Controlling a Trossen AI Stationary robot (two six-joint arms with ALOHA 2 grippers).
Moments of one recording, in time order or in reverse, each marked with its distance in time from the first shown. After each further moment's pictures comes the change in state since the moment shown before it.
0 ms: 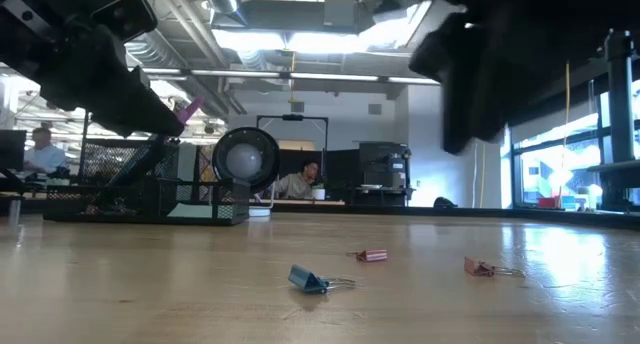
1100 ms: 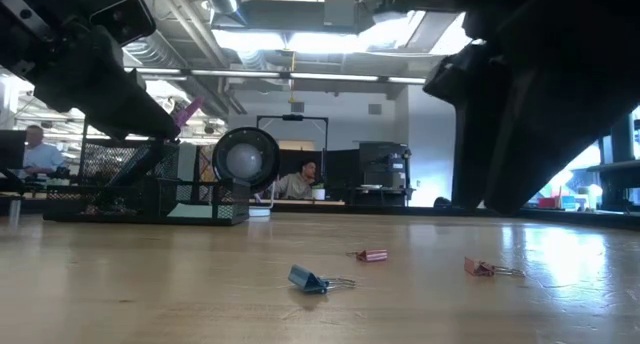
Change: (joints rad) left arm -0.007 0.000 0.000 -0.014 -0.001 -0.059; right arm 0.072 0.091 -0.003 0.052 0.108 0.086
